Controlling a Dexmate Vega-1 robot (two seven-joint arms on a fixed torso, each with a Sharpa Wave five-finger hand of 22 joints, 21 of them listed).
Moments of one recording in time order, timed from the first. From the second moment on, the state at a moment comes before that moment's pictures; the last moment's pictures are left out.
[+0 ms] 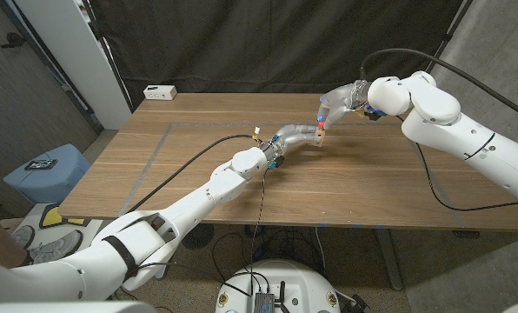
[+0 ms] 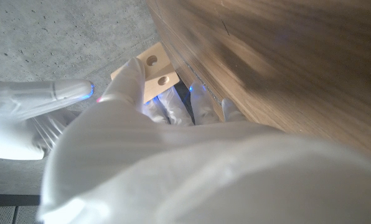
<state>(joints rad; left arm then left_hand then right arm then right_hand) 0.53 0.22 0.77 -1.08 -0.27 -0.23 -0.11 0.93 0.09 0.35 -0.22 0.26 0.84 -0.16 0.19 0.19 0.84 -0.20 0.22 0.48 0.48 -0.05 0.23 0.21 0.12 0.15 0.20 0.18 -0.48 -0.94 -0.65 -2.04 -0.70 -0.33 0.75 0.83 -0.05 0.39 -0.18 0.19 0.56 -0.22 0.41 0.22 0.03 -0.01 0.19 0.20 0.10 0.09 0.19 0.19 0.28 0.09 0.18 0.17</state>
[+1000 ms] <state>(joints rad) 0.54 0.22 0.77 -1.11 -0.26 -0.22 -0.10 0.92 0.09 0.35 -0.22 0.26 0.84 -0.16 0.20 0.19 0.84 -0.20 0.23 0.48 0.48 -0.05 0.23 0.21 0.12 0.15 0.20 0.18 -0.49 -0.94 -0.65 -2.03 -0.68 -0.30 0.72 0.87 -0.04 0.40 -0.17 0.18 0.68 -0.22 0.47 0.23 0.06 -0.04 0.20 0.20 0.10 0.08 0.20 0.19 0.30 0.07 0.19 0.17</state>
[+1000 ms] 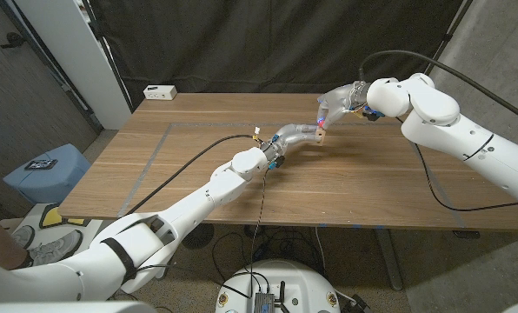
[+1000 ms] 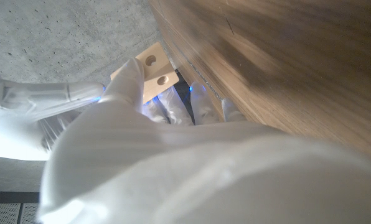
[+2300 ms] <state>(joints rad) 0.56 0.23 0.78 -1.15 -0.25 -0.20 -0.08 0.92 0.09 0.35 -0.22 0.26 0.84 -0.16 0.19 0.19 0.84 -0.20 0.23 0.48 0.48 -0.05 0.23 0.21 0.12 0.15 0.20 0.18 -0.55 -0.98 -0.61 -2.06 -0.66 -0.33 0.66 0.86 -0.02 0.38 -0.14 0.18 0.83 -0.18 0.54 0.24 0.18 -0.05 0.22 0.20 0.19 0.02 0.23 0.19 0.40 0.03 0.20 0.17</state>
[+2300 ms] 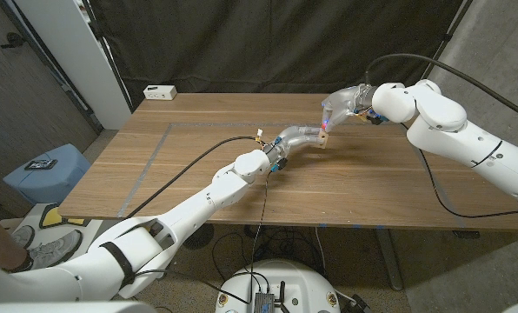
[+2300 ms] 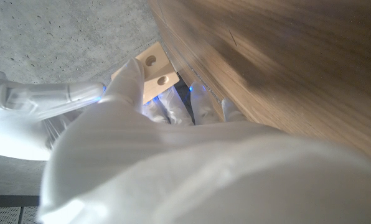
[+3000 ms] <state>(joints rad) 0.56 0.23 0.78 -1.14 -0.25 -0.20 -0.09 0.92 0.09 0.35 -0.22 0.26 0.84 -0.16 0.19 0.19 0.84 -0.19 0.23 0.48 0.48 -0.05 0.23 0.21 0.12 0.15 0.20 0.18 -0.55 -0.97 -0.62 -2.06 -0.66 -0.35 0.63 0.75 -0.01 0.32 -0.10 0.18 0.92 -0.13 0.57 0.22 0.28 -0.04 0.23 0.20 0.26 -0.02 0.24 0.20 0.47 0.00 0.21 0.17</state>
